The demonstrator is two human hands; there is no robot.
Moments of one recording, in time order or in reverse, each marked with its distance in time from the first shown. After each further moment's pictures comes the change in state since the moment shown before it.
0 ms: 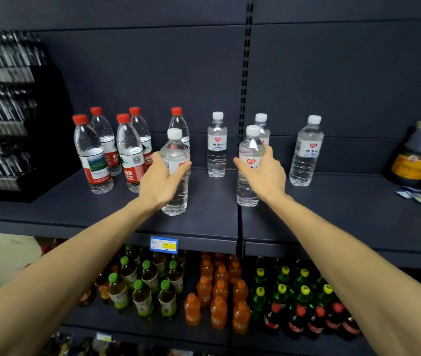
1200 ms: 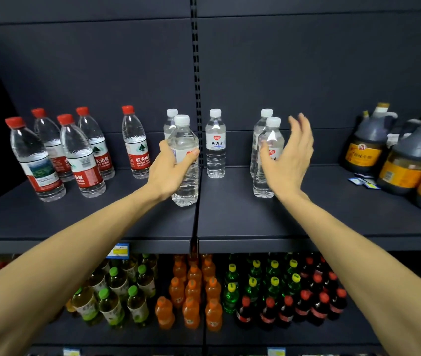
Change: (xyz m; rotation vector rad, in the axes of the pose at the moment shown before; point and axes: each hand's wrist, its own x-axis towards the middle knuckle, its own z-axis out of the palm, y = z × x) left_hand -0.003 0.090 0.080 -0.203 -0.150 0.133; right_hand 0.019 0.088 -0.096 -0.050 0.542 -0.231
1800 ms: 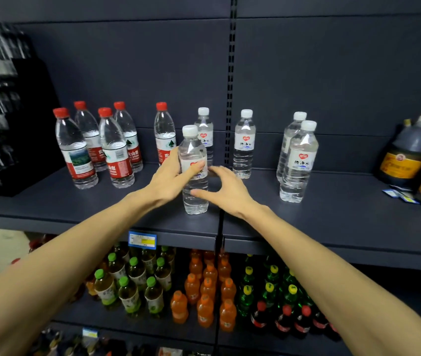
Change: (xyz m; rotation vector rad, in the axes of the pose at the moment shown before) left_hand -0.019 -0.048 -0.054 0.006 -0.118 0.034; right_hand -0.085 -0.090 0.079 0.172 -0.996 -0.019
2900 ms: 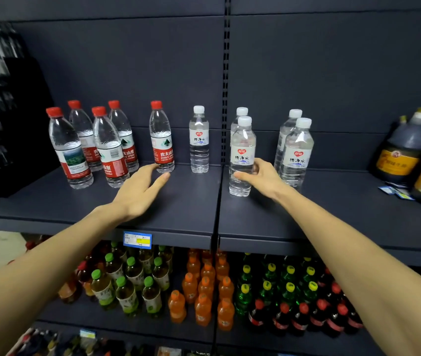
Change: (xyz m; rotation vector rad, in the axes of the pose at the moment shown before) left_hand -0.025 -0.044 -0.028 0.418 -0.018 -0.099; right_hand 0.013 0.069 -0.066 0.348 0.043 0.198
